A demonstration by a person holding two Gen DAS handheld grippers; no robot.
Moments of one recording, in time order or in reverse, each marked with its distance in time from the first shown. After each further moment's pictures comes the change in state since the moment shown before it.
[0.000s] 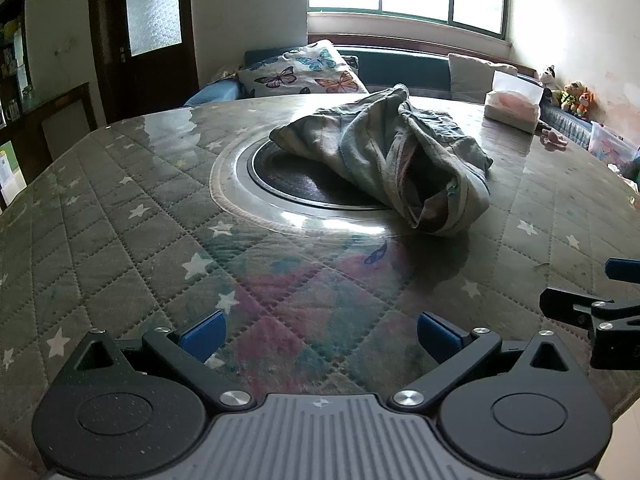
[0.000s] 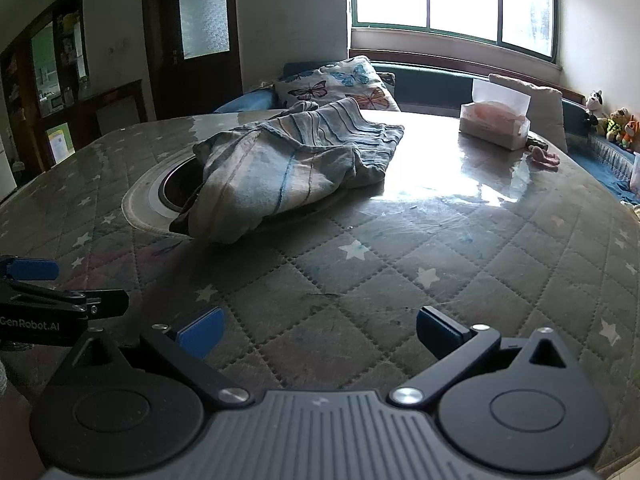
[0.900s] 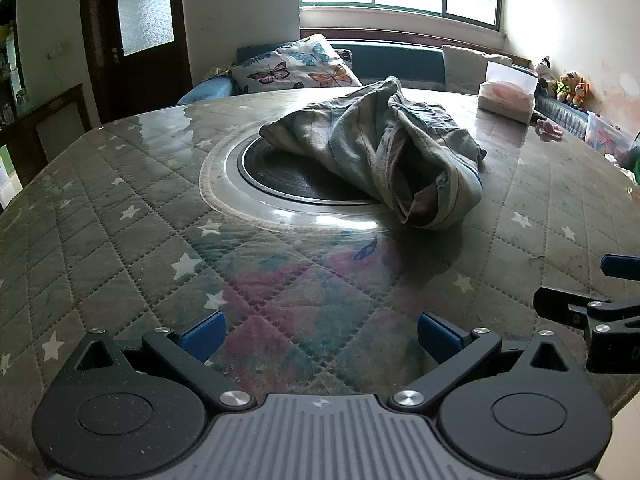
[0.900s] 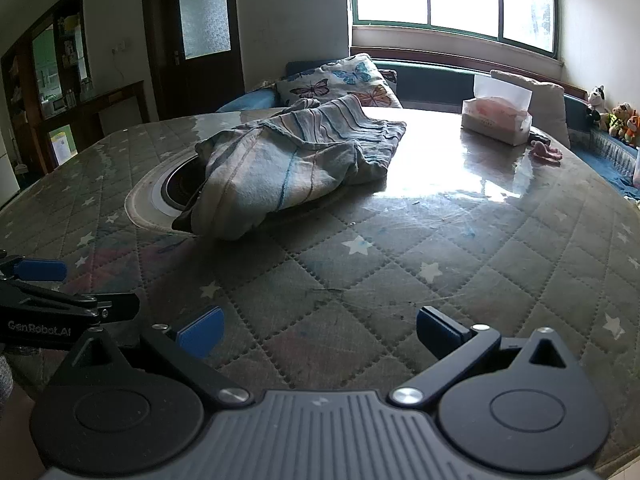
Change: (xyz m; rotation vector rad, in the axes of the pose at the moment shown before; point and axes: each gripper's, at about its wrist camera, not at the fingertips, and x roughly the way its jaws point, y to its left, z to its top) left arm 0.004 -0.006 0.001 0.031 0.018 -0.015; right arm 0.001 -0.001 -0.002 0.010 0.007 0.013
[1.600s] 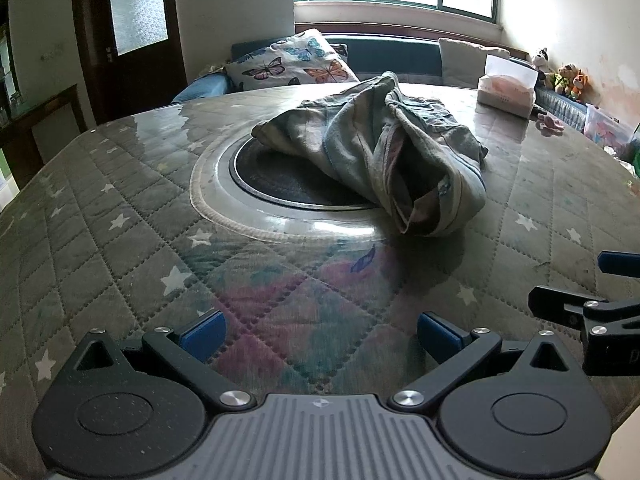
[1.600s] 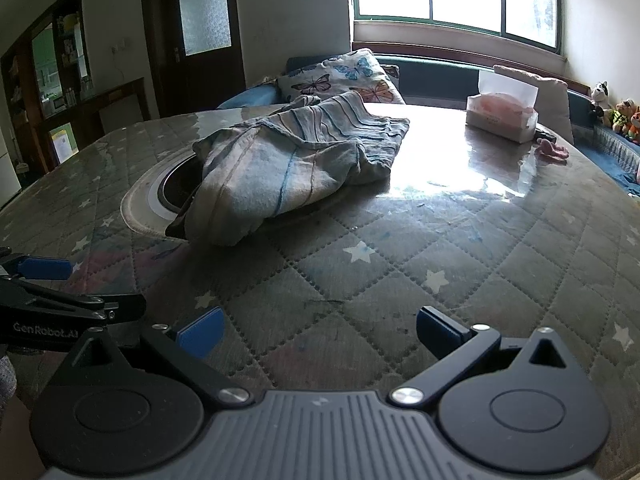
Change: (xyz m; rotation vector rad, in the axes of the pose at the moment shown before) left arm 0.011 -0.003 0.011 0.022 0.017 -0.006; right arm 0.012 -0.002 0.010 0.001 0.016 0.009
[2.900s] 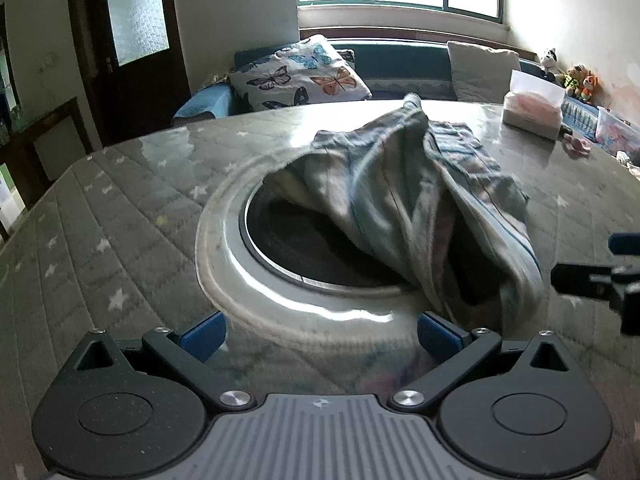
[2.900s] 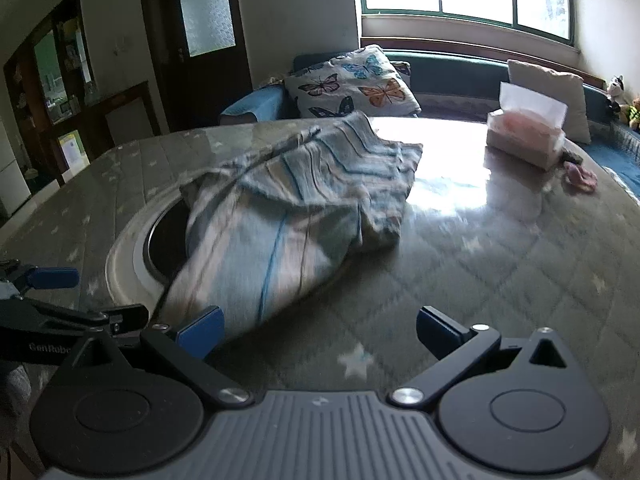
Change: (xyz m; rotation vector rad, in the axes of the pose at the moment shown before) left arm 0.039 0.018 0.067 0.024 -0.018 0.030; right arm 0.042 -0.018 0.079 0.014 0.021 0.051
